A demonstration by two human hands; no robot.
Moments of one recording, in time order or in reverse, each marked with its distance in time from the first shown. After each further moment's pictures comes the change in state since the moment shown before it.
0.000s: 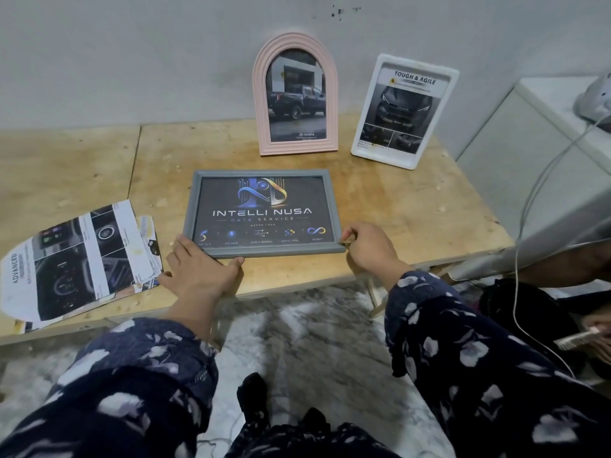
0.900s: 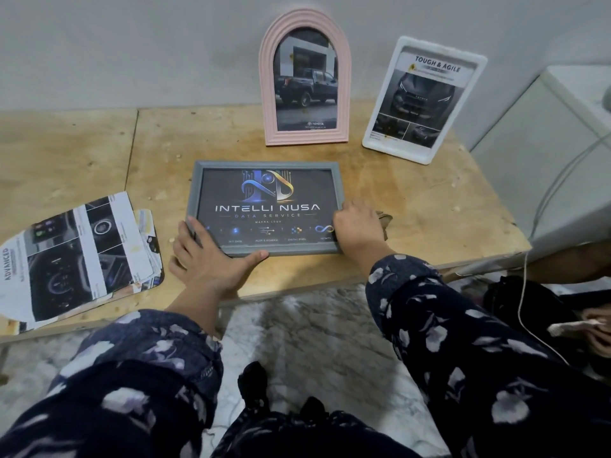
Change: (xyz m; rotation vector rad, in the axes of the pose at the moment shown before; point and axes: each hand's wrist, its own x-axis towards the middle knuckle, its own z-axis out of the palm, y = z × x) left_hand 0.012 0.008 0.007 -0.171 -0.100 0.085; right_hand 0.026 -0.048 0.009 -0.782 0.037 -0.340
